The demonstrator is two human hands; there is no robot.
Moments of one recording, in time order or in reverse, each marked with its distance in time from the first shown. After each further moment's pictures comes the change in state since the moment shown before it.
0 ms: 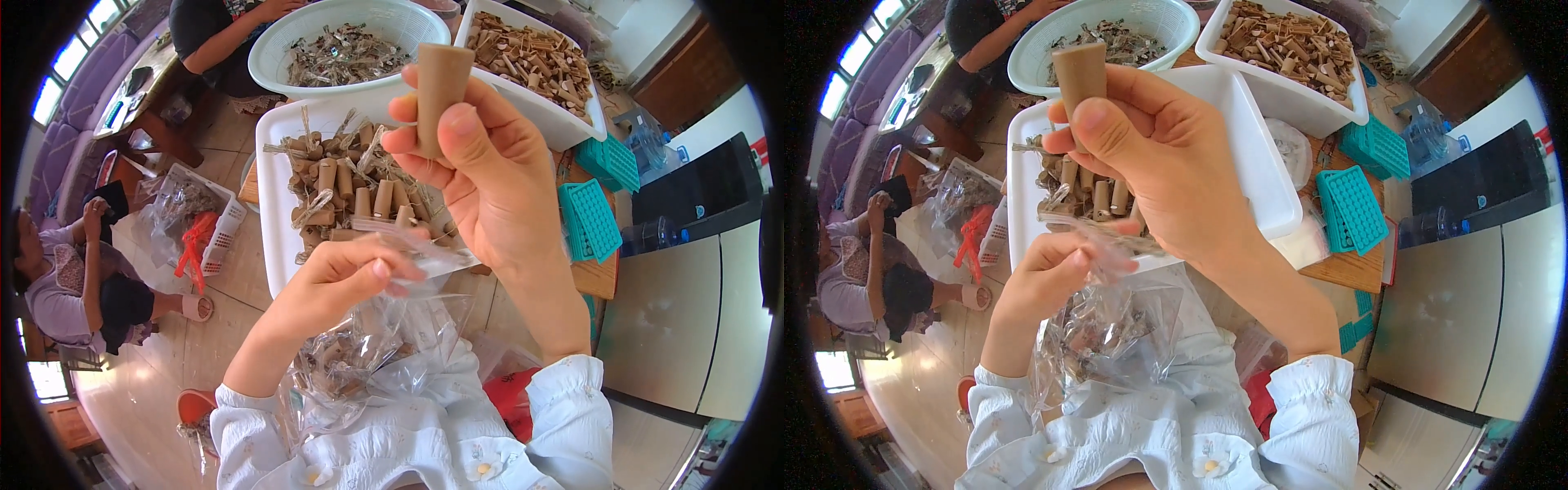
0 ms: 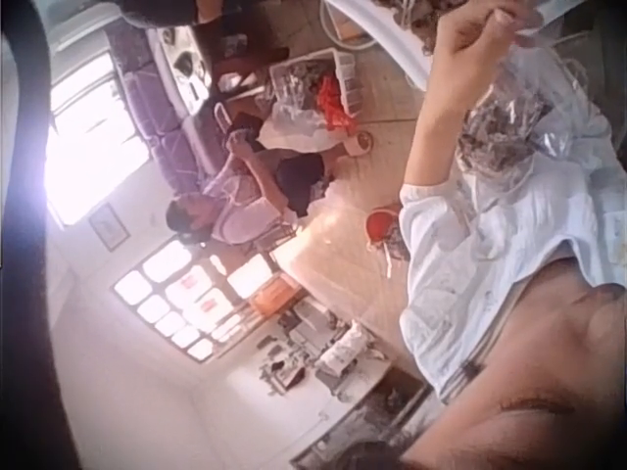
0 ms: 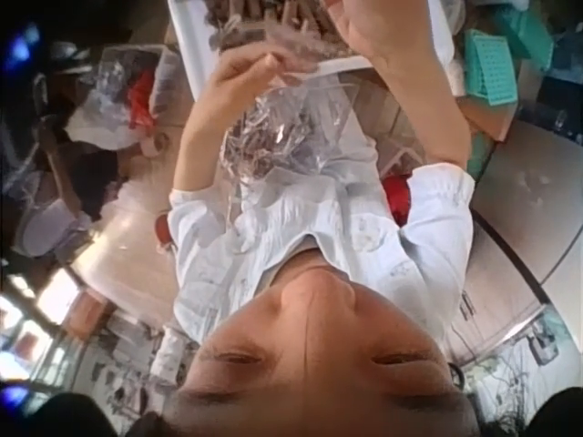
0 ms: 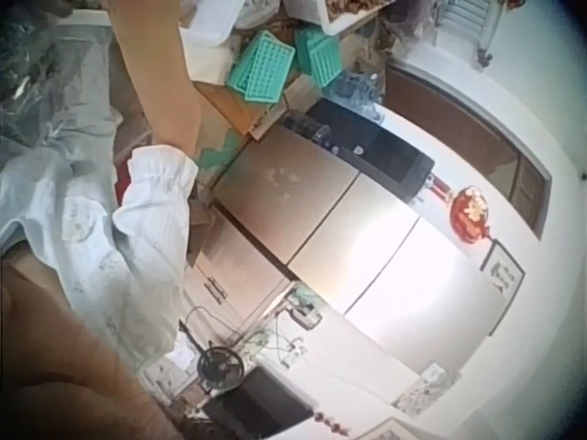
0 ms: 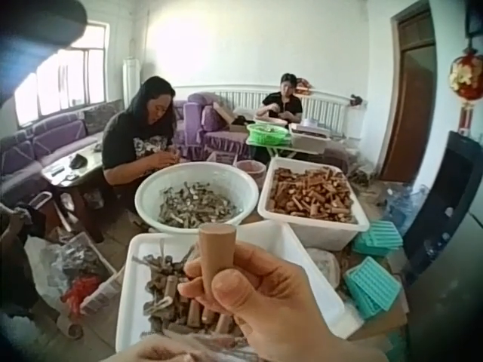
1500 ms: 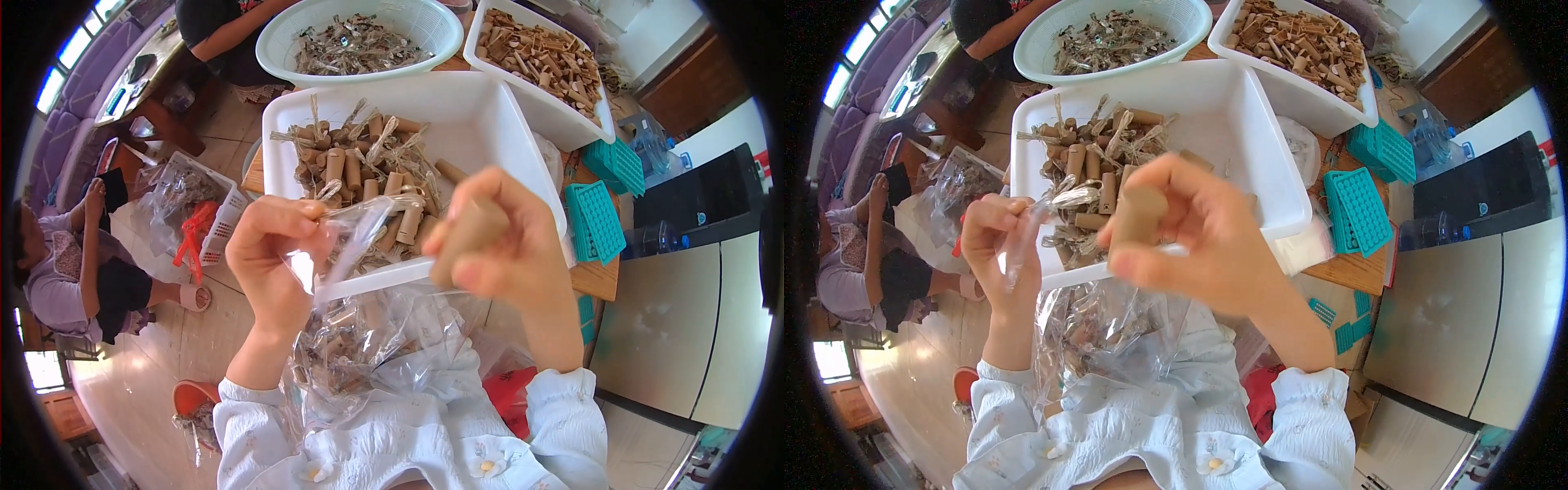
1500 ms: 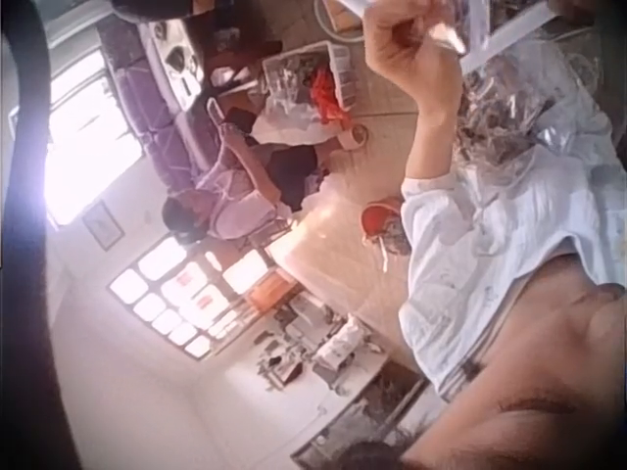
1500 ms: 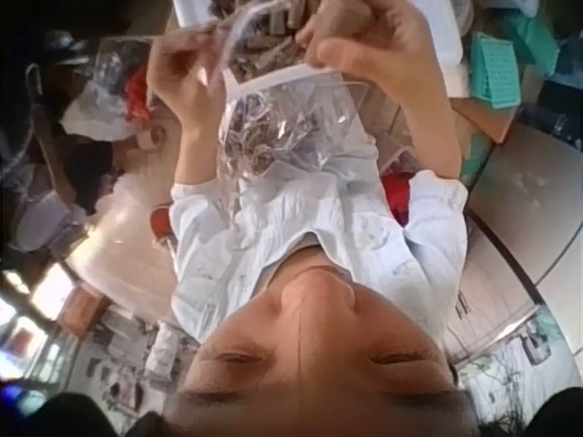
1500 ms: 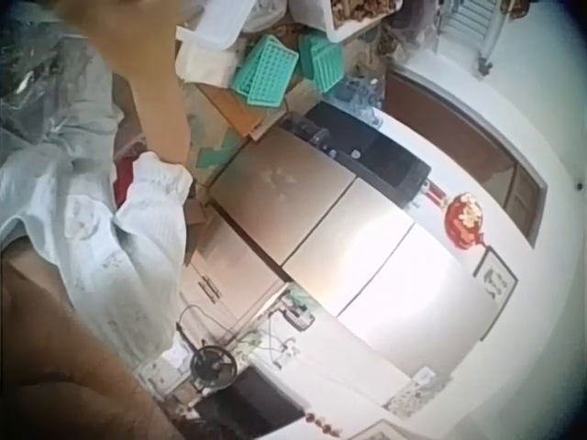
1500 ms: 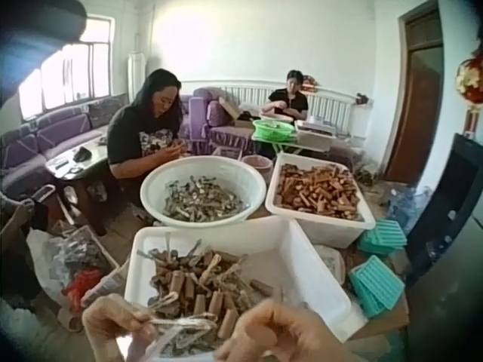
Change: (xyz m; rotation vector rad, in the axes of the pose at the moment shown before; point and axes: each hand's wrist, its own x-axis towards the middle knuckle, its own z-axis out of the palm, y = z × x) left_hand -0.005 -0.006 -0.007 0.201 0.695 0.639; right_hand -0.046 -0.007 -0.019 -0.076 -0.163 0.251
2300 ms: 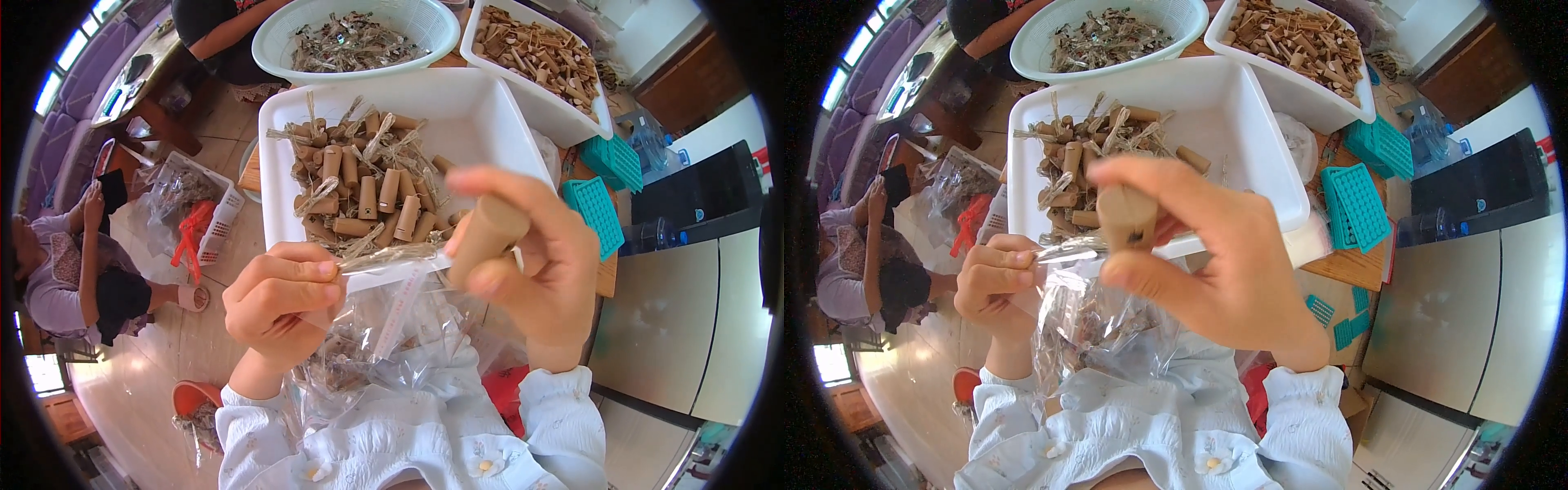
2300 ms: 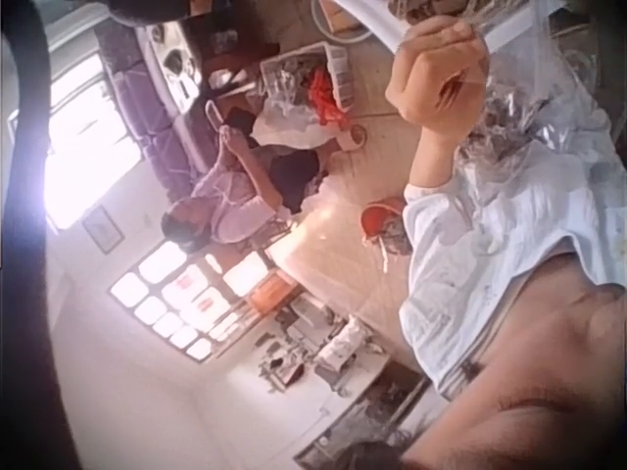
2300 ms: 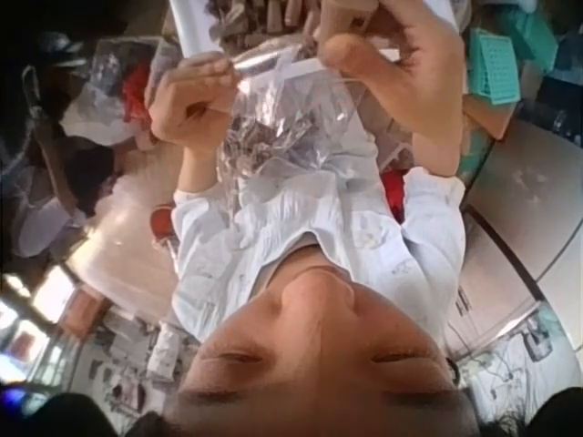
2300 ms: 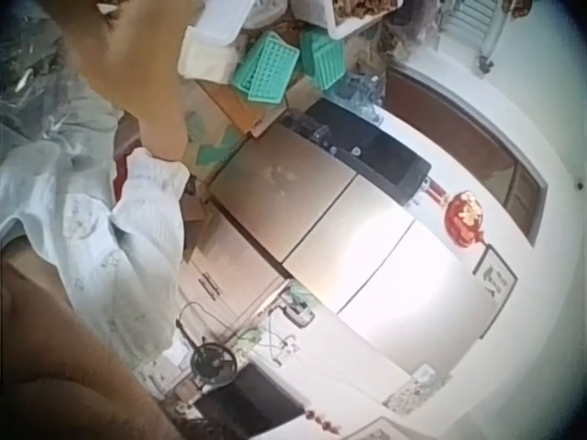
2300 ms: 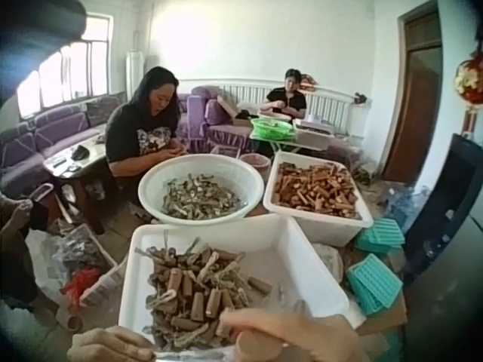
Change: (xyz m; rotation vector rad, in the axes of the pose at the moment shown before) left_hand -0.015 0.016 -0.012 0.257 -0.214 0.383; right_hand -0.004 -0.014 0.027 -0.540 0.198 -0.139
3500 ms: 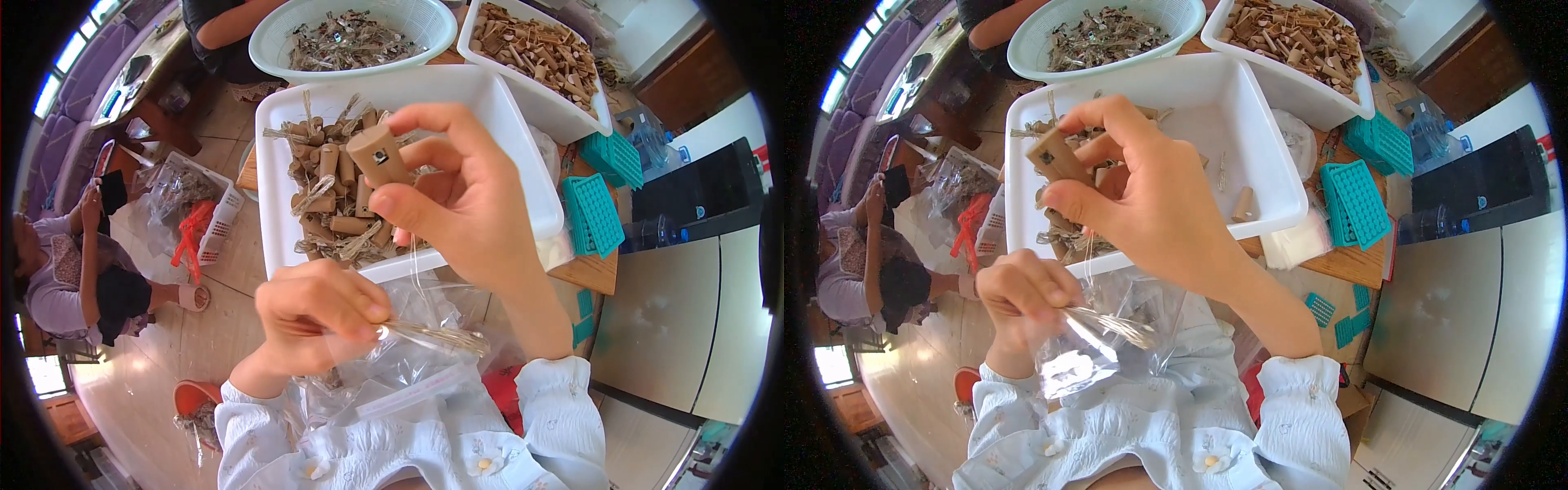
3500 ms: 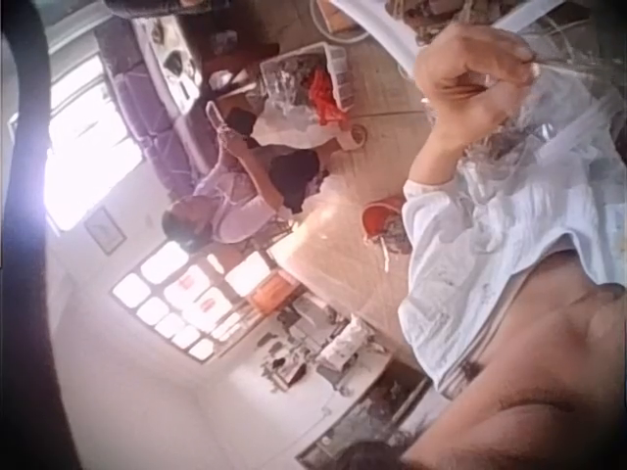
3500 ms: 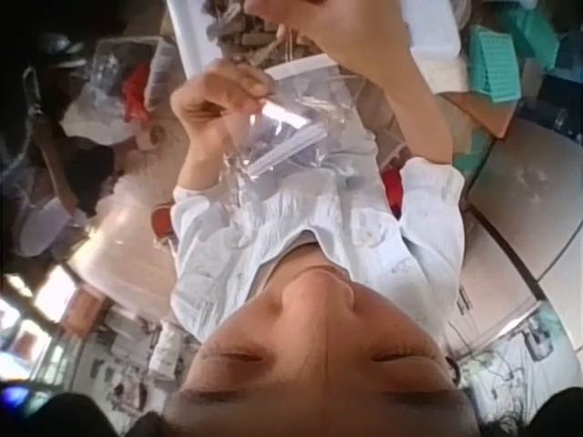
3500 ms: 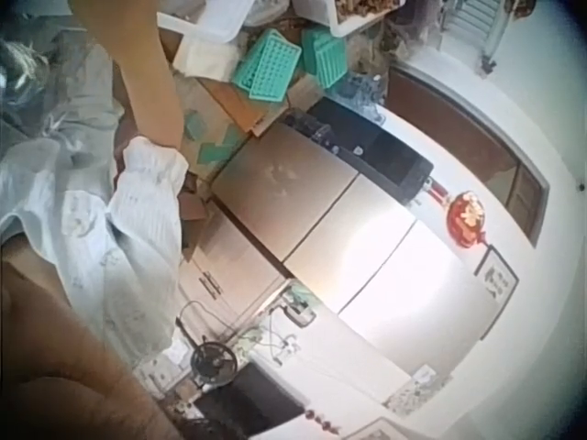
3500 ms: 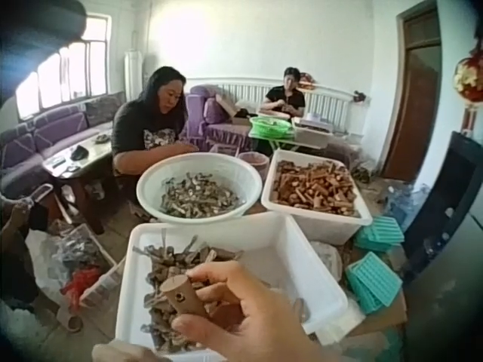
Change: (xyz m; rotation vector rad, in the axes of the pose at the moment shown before) left_hand 0.002 0.011 0.012 -0.777 -0.193 -0.413; right_hand 0.035 0.029 0.017 0.159 0.029 0.028
